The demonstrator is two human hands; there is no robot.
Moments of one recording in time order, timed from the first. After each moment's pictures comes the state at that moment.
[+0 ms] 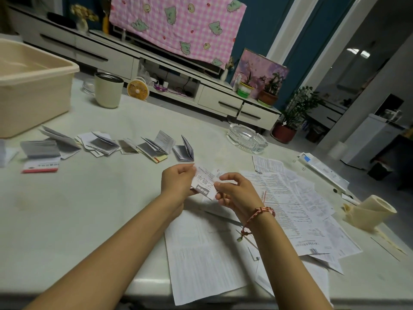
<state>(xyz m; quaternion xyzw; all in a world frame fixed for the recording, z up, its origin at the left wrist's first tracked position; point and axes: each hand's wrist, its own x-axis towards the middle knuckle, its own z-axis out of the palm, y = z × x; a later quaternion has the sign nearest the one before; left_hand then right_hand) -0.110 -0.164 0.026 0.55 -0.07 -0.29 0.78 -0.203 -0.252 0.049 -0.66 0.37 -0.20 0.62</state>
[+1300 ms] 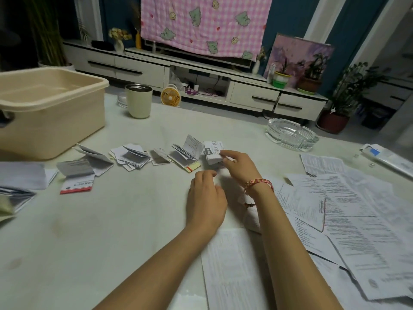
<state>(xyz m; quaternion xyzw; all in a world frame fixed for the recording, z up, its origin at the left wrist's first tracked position) -0.077 -0.185 -0.031 0.82 -0.28 0.01 0.49 -0.075 -0.299 0.014 -0.88 0.26 -0.17 0.36</state>
